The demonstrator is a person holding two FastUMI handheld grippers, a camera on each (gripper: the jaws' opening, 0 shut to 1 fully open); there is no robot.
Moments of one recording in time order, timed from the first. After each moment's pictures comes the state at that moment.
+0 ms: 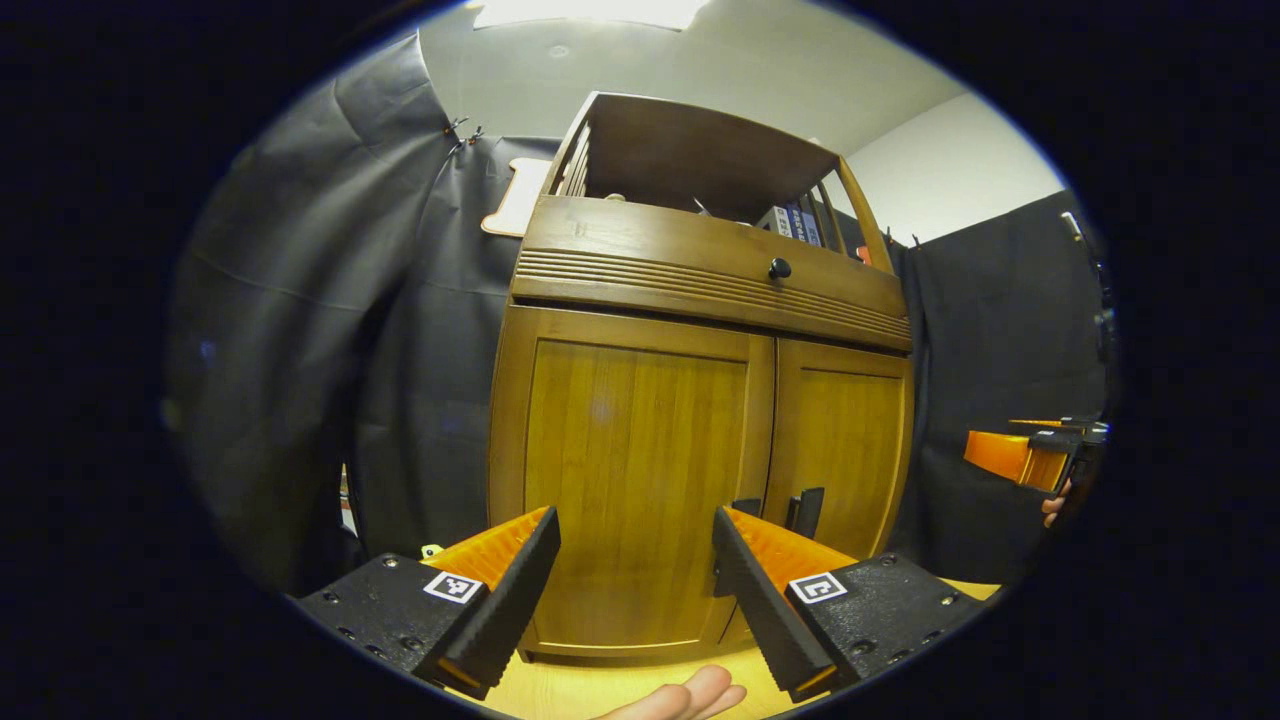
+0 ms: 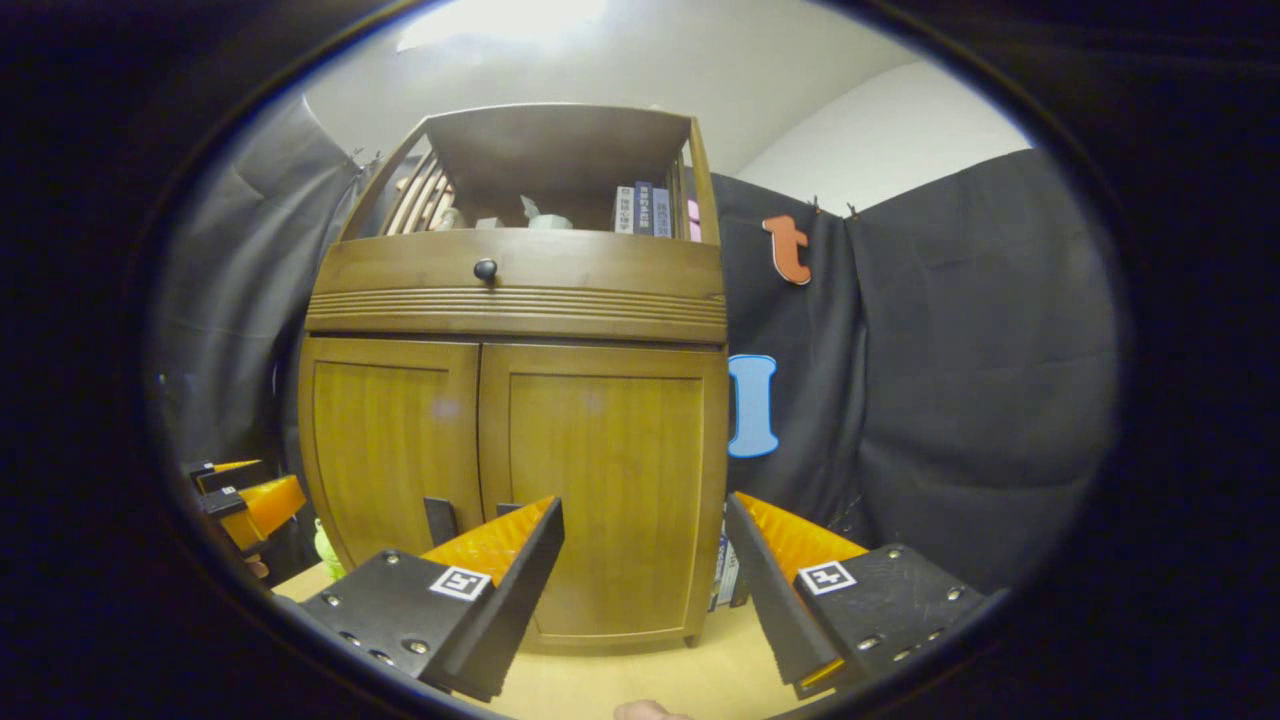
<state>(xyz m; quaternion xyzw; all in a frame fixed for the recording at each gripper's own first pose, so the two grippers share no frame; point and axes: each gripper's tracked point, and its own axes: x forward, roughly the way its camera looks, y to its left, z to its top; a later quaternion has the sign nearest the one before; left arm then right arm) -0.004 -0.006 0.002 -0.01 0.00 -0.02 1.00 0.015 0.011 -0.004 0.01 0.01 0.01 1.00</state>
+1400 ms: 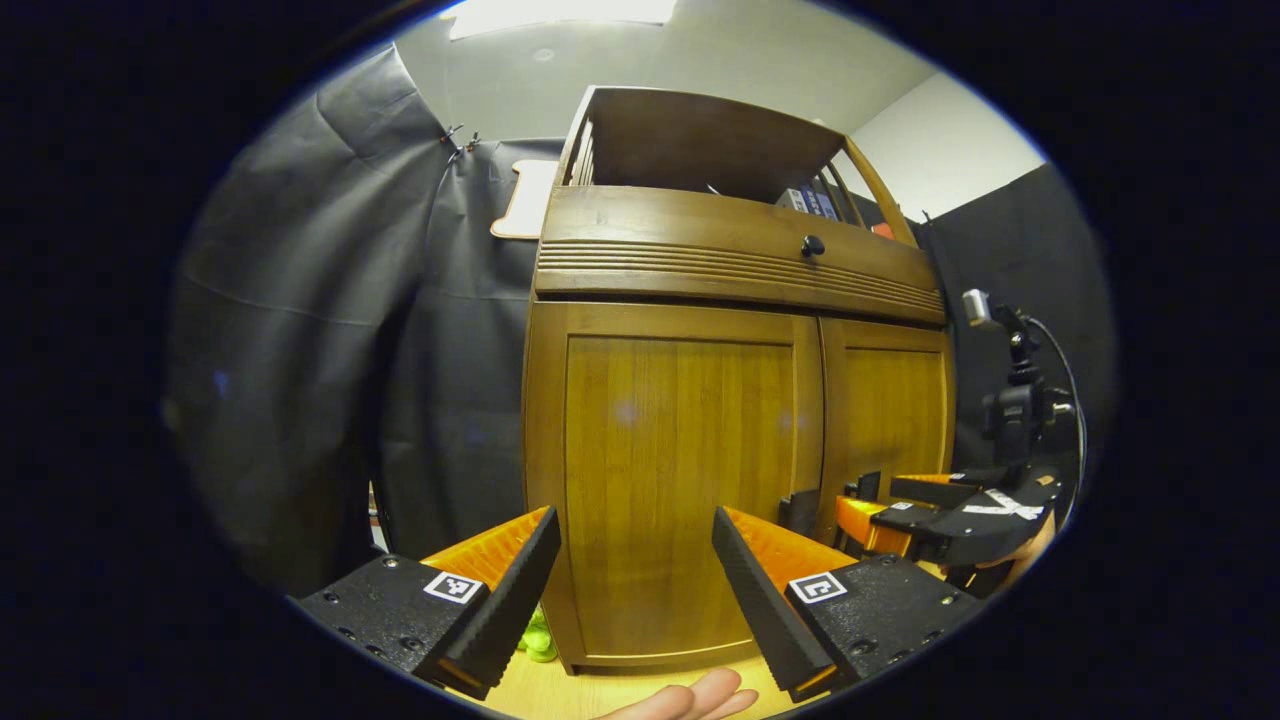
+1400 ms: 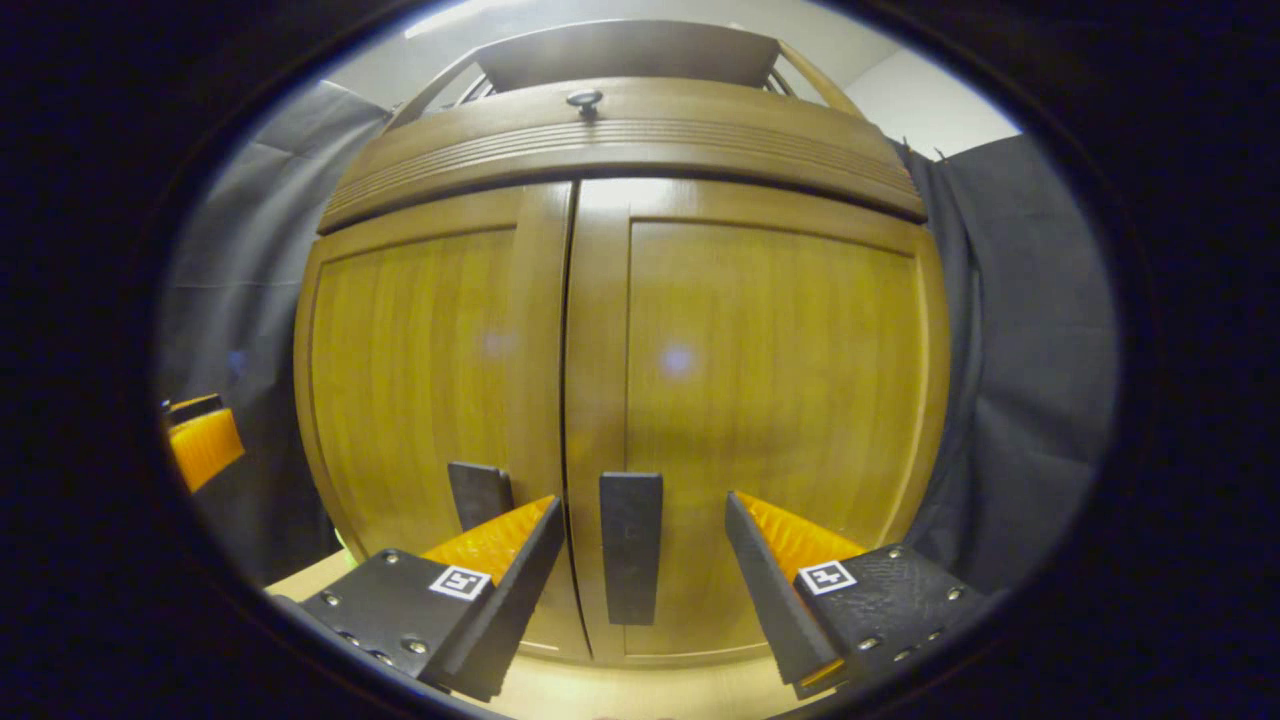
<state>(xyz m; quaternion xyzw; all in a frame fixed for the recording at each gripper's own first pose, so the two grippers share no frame) 0.018 0.028 -0.006 0.03 0.01 0.01 1.00 0.137 0.151 -0.121 0.02 0.10 0.12 0.99</state>
